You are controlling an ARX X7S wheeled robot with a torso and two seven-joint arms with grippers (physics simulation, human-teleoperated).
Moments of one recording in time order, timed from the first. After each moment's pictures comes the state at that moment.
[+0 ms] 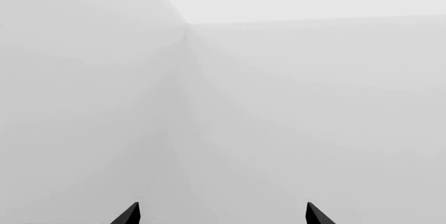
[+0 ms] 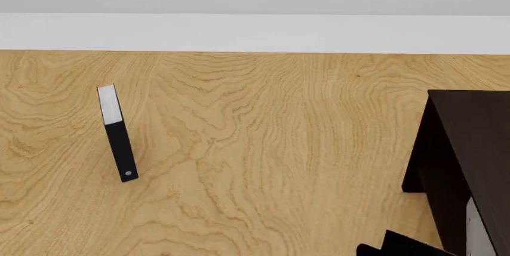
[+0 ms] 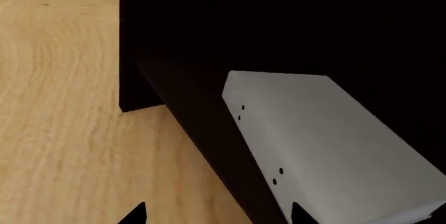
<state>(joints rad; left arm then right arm) -0.62 -0.83 -0.66 0.90 -1.38 -0.95 -0.93 0.37 0.15 -0.15 0.36 0.18 0.35 0.76</state>
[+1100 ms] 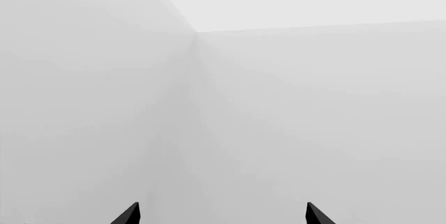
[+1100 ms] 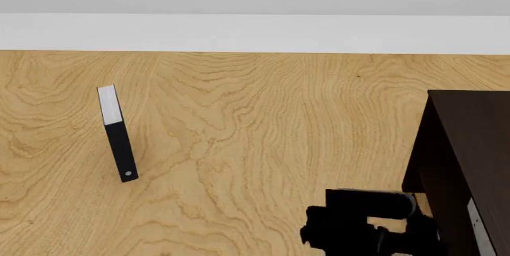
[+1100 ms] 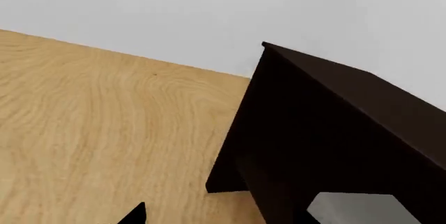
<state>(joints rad) -0.59 -0.89 -0.74 0.91 -1.46 -0.94 -0.98 0.47 0.16 -0.31 0.27 0.05 0.42 0.58</state>
